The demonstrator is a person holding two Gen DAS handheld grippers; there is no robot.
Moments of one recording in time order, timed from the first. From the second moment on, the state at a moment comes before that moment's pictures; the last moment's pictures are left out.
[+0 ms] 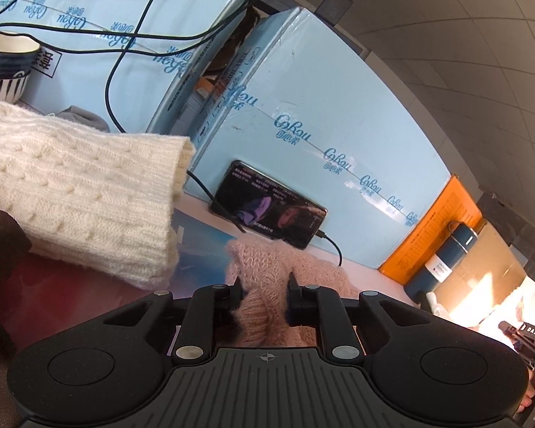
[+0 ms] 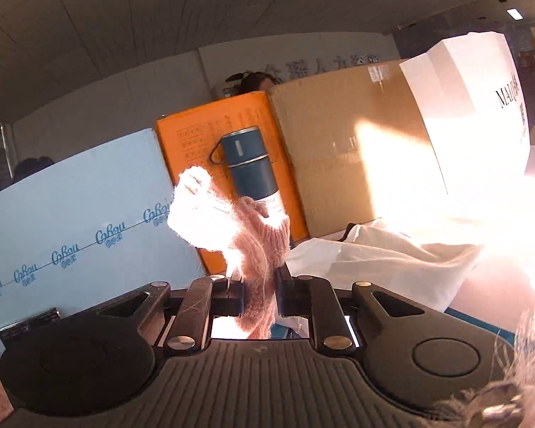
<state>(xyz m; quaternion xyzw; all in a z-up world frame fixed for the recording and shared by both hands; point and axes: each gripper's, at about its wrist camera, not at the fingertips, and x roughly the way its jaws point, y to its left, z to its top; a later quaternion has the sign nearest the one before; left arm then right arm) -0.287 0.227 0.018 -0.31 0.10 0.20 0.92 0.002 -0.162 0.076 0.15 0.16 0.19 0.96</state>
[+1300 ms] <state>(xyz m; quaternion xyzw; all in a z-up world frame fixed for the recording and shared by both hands) -0.180 0.197 0.057 -0.03 0.28 0.07 0.96 0.002 -0.159 0.014 0.27 0.32 0.34 0.84</state>
